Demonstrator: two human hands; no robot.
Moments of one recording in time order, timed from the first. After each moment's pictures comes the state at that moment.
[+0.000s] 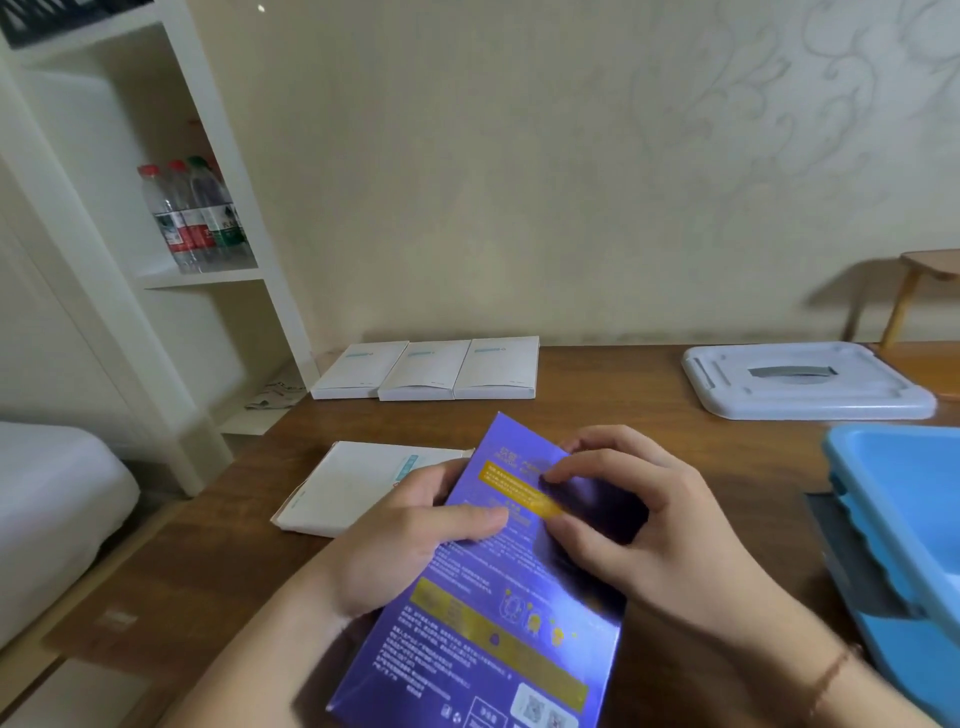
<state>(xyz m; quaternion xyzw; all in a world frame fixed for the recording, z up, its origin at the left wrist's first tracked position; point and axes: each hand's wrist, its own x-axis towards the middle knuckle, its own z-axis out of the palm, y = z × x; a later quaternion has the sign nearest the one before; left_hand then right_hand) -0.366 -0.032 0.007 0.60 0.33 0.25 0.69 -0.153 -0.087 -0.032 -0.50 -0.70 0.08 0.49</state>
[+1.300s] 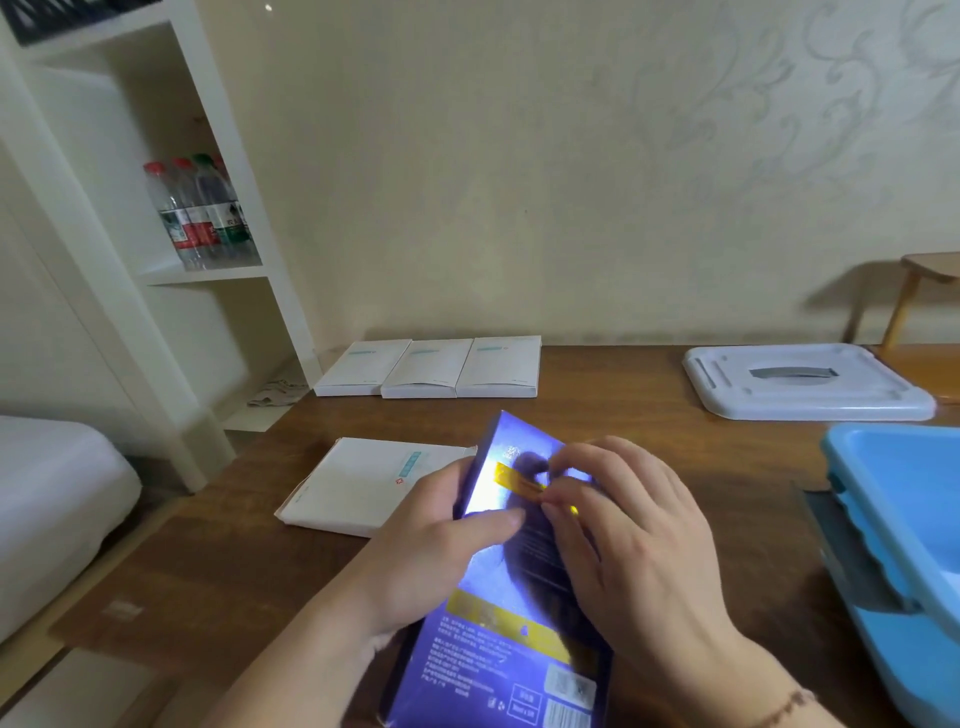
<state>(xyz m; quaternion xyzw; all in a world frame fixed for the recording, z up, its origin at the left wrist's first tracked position) -0.357 -0.037 -0.014 0.66 0.34 0.29 0.60 -0.182 -0.085 -0.053 -0.51 -0.68 -0.25 0.47</state>
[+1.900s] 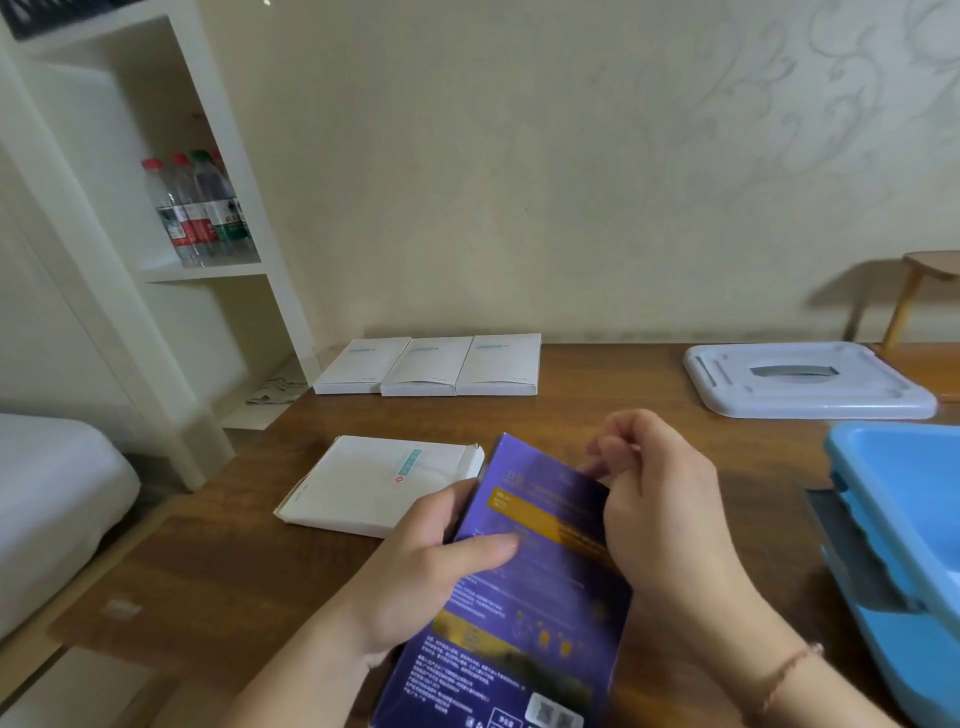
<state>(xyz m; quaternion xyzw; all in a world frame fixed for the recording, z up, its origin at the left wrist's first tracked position) -0.367 -0.036 -0.029 0.63 0.32 0.26 0.66 -0.176 -0.076 -0.027 -0.65 -0.53 0.07 0.55</state>
